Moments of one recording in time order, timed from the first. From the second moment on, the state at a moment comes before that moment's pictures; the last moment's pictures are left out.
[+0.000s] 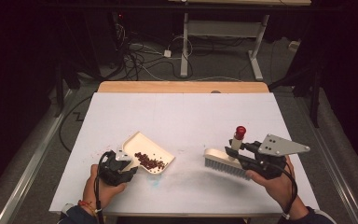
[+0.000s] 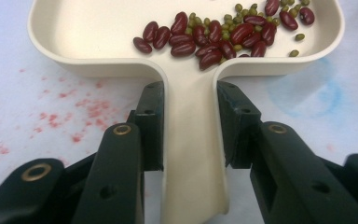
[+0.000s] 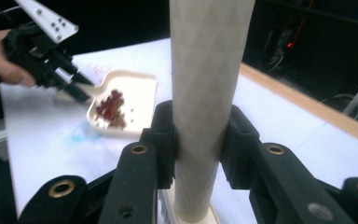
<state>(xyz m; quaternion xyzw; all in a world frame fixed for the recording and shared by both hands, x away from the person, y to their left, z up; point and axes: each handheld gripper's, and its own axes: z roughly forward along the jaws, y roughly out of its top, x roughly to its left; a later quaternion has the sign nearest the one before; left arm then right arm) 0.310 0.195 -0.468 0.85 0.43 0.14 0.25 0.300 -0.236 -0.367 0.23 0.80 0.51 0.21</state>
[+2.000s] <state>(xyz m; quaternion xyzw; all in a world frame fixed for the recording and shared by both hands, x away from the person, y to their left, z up) 0.292 0.222 -0.468 0.81 0.43 0.24 0.33 0.444 -0.258 -0.415 0.41 0.78 0.40 0.25</state>
